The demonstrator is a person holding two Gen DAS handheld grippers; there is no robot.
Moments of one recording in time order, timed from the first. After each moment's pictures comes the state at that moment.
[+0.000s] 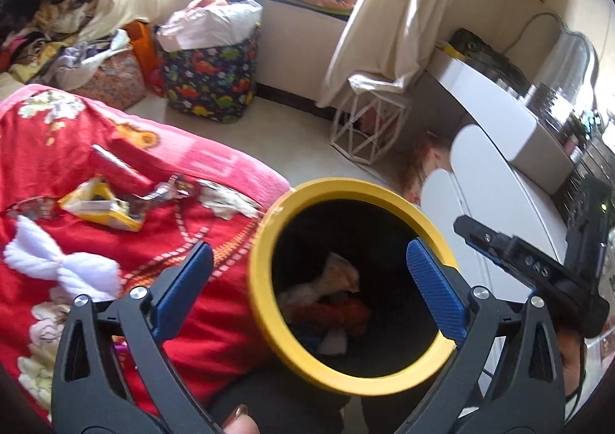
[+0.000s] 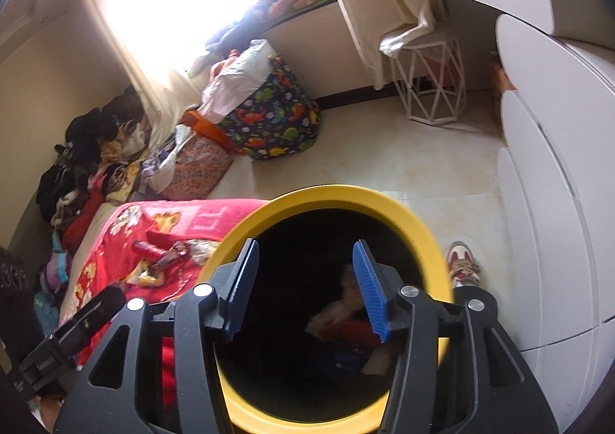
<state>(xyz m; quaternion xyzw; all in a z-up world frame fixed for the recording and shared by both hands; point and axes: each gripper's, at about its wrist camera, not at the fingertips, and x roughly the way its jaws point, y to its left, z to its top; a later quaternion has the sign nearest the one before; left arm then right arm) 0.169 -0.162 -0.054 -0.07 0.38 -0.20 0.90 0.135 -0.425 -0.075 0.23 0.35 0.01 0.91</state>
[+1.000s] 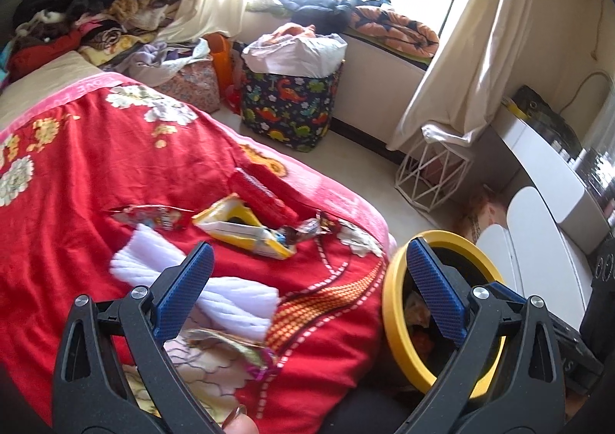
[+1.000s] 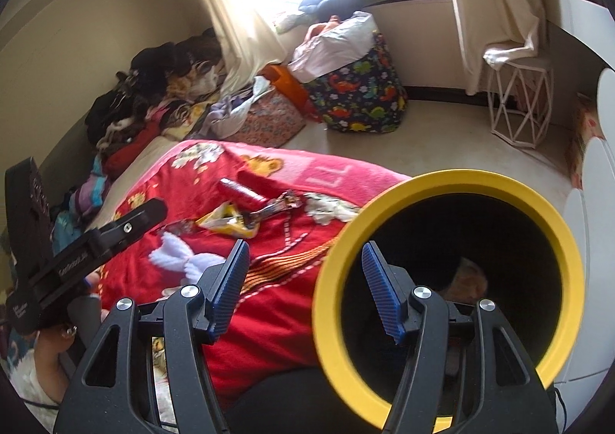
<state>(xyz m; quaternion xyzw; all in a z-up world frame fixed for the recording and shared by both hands) 0.176 -0.040 -0.041 -0.12 0.34 -0.08 0.93 0.156 -0.285 -0.058 0.14 0.36 0.15 0.91</state>
